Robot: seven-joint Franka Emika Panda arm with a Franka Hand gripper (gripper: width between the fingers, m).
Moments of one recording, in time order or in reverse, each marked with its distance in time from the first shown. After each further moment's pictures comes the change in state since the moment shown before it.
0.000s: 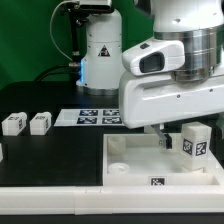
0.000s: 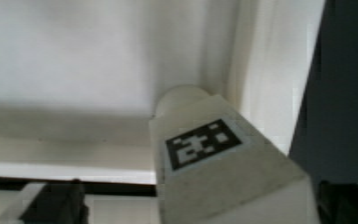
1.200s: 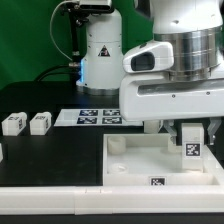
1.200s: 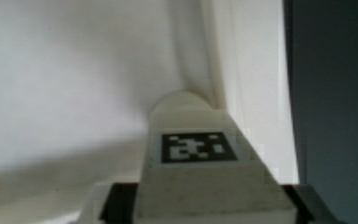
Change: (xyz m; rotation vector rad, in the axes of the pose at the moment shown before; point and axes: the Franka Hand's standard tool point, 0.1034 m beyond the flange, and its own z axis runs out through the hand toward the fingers) arm -0.002 -0.002 0.003 0.003 0.023 0.511
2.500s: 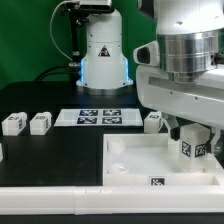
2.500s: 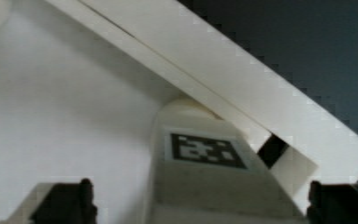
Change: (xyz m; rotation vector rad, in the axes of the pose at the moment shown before) arm 0.000 -0.001 0.001 -0.013 0.005 0.430
